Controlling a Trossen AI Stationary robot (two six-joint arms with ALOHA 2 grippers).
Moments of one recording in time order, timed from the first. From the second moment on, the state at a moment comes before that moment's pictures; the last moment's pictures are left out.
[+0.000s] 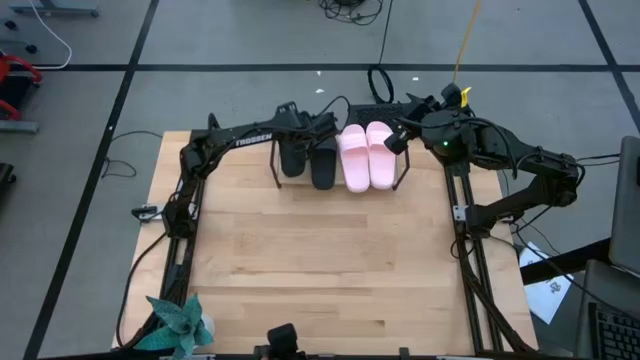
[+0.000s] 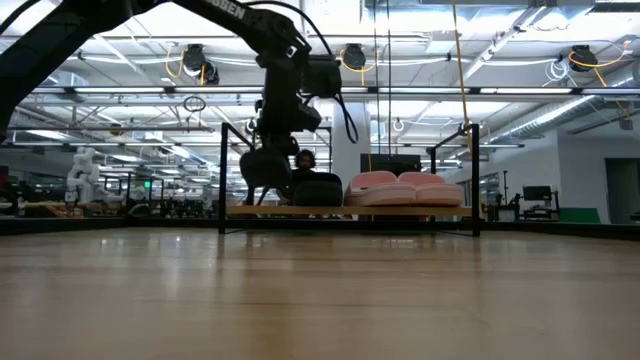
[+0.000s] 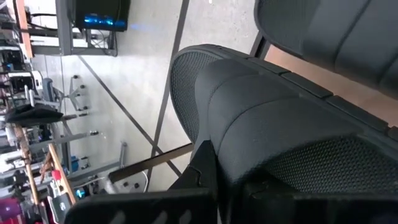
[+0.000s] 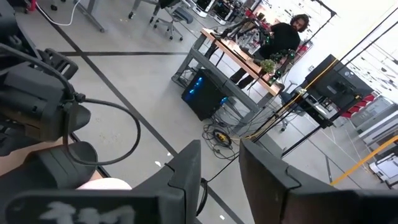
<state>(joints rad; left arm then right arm) 0.45 2.11 1.87 -1.11 -0.74 0.15 -0.08 1.28 1.63 -0.80 1.04 -0.20</state>
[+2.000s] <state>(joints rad) 0.44 2.11 1.67 -0.89 -0.74 0.22 -0.08 1.28 1.63 -0.80 1.04 -0.20</state>
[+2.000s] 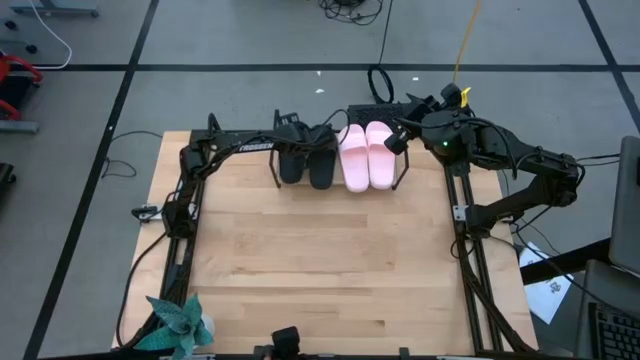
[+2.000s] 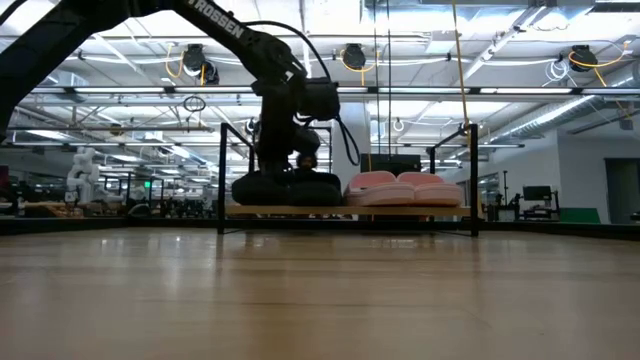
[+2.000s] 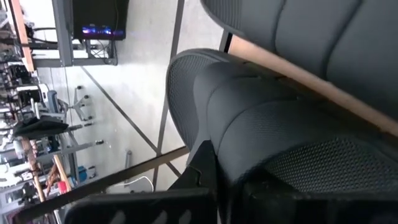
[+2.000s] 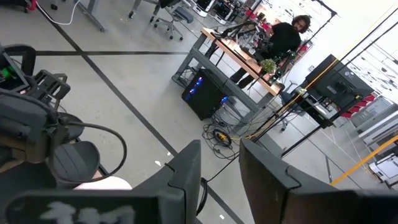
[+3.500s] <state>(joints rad) 0.41 2.11 1.67 -0.89 -0.68 0.12 -0.08 1.28 1.63 -0.79 1.04 -0.16</state>
